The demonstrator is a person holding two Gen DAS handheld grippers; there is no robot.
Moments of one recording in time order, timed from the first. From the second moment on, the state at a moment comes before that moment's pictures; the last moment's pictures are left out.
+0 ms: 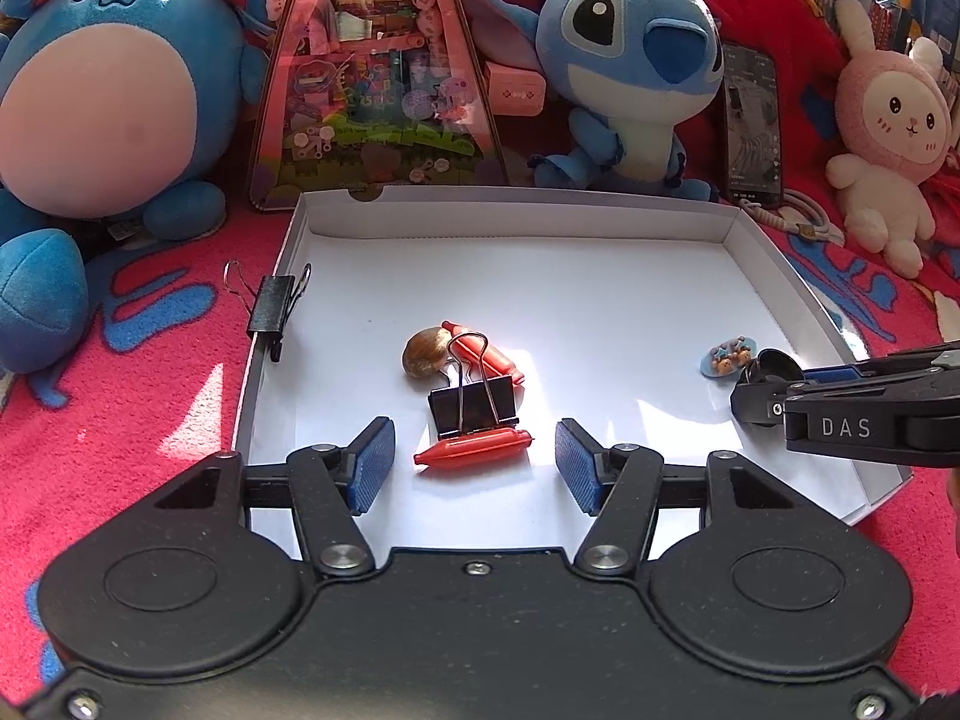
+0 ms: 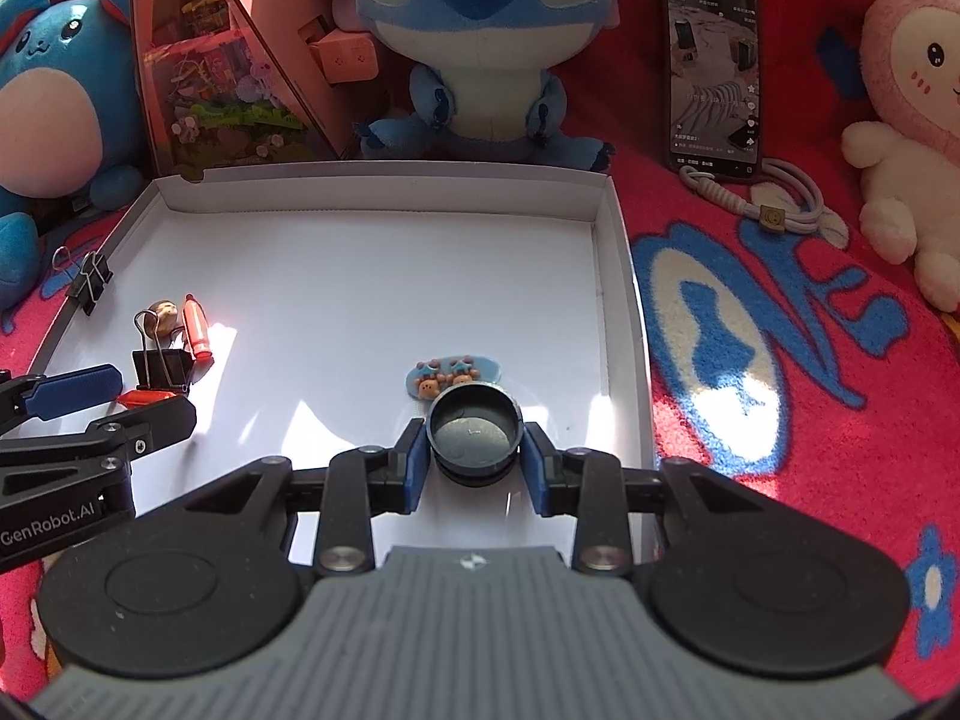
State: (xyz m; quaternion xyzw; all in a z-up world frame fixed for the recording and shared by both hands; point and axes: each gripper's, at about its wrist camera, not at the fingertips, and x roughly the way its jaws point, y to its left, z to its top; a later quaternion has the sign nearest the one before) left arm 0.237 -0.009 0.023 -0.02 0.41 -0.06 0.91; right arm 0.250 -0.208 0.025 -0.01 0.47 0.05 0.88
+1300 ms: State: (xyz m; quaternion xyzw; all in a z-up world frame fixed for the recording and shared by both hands) left arm 0.113 -0.001 0.075 0.01 0.32 -0.13 0.94; right arm 0.139 -0.215 0.067 -0.04 0.33 0.10 0.94
